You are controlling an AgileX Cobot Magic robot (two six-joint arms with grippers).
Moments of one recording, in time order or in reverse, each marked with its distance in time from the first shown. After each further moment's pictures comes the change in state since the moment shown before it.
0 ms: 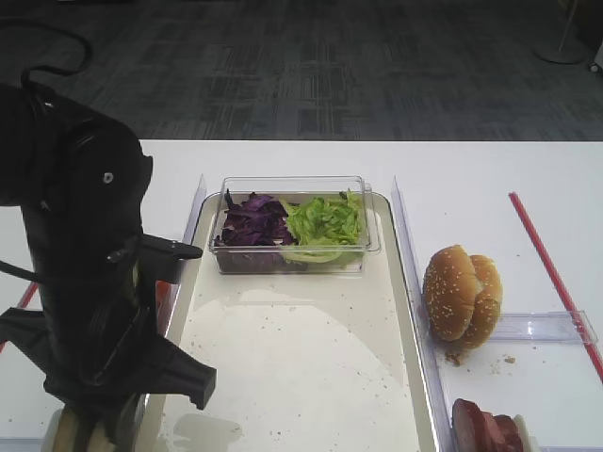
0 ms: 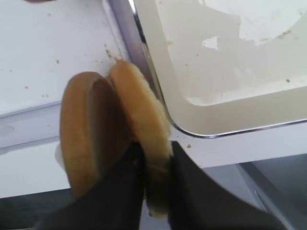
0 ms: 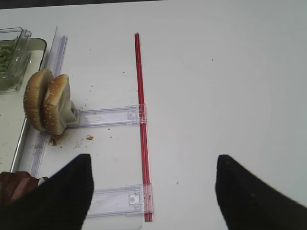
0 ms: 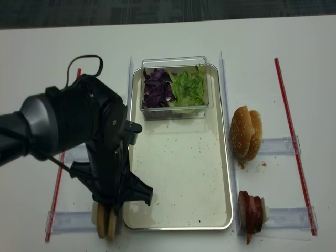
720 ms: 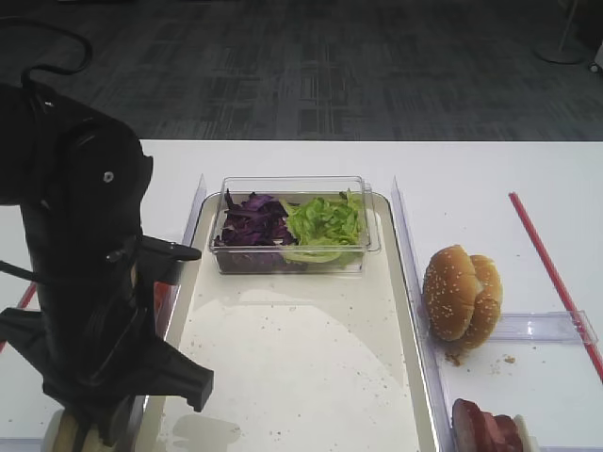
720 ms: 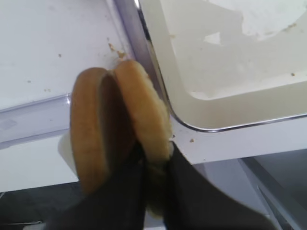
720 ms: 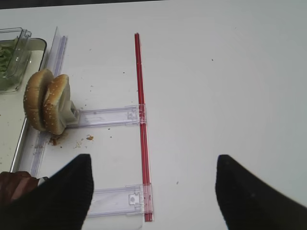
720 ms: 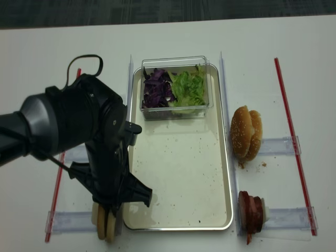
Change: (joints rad) left arm 0.000 0.000 -0.005 0.000 0.021 0.000; right arm 0.000 0.000 0.000 0.000 0.000 0.000
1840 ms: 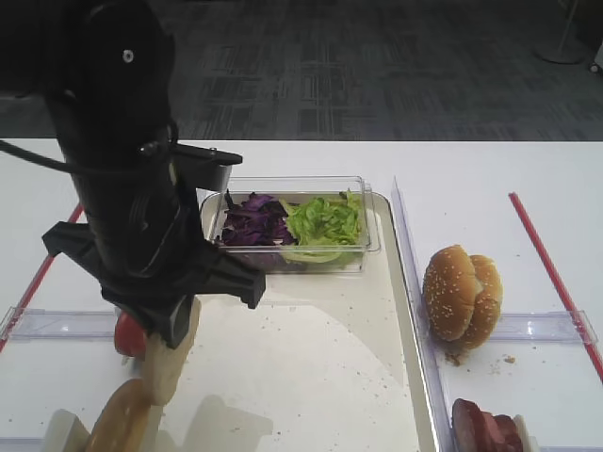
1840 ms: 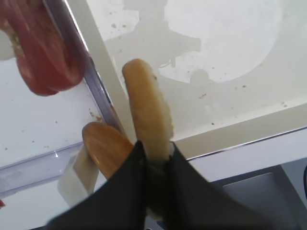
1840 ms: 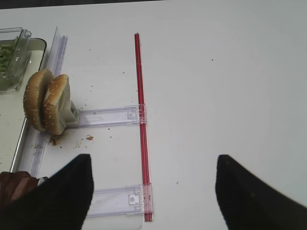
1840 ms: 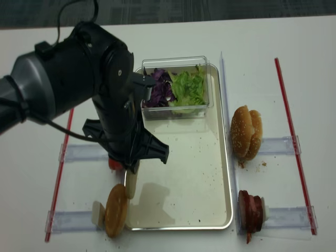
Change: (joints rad) left arm 0.000 0.000 -0.242 -0.009 0.052 0.039; right arm 0.000 0.000 0.000 0.000 0.000 0.000
